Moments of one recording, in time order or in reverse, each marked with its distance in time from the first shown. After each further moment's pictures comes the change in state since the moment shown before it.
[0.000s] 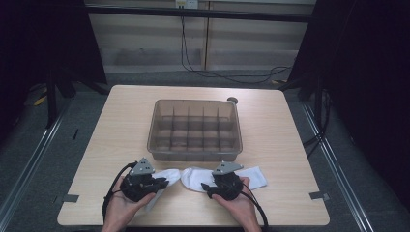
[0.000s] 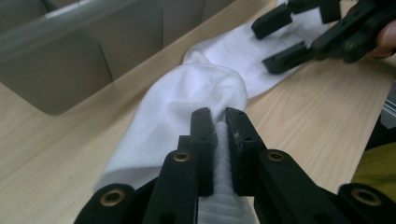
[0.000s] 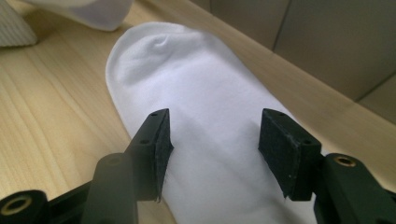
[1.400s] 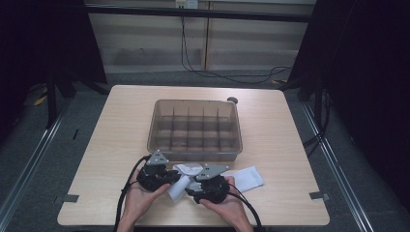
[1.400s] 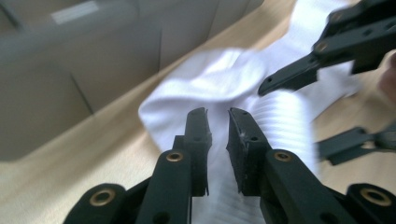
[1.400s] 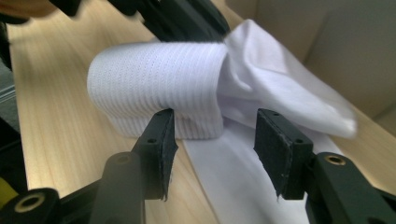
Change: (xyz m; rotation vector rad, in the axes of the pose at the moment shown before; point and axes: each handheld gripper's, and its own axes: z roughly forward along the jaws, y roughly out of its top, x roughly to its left) left arm 0.007 0.008 0.053 0.019 -0.002 -0.053; right arm 0.031 0.022 0.009 -0.058 0.184 -0.129
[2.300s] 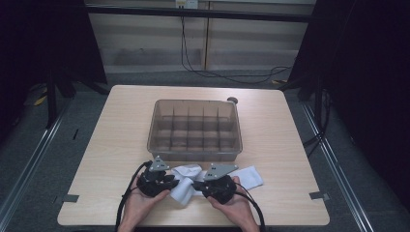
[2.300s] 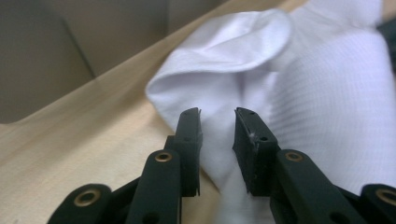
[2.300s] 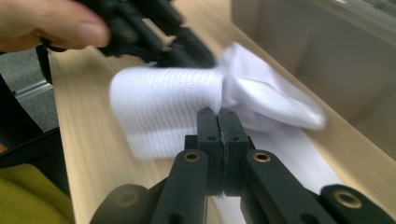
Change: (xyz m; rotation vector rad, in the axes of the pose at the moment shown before) left arm -0.007 -0.013 -0.001 0.031 0.035 0.016; right arm -0.004 0.002 -0.032 -0.031 0.031 -0.009
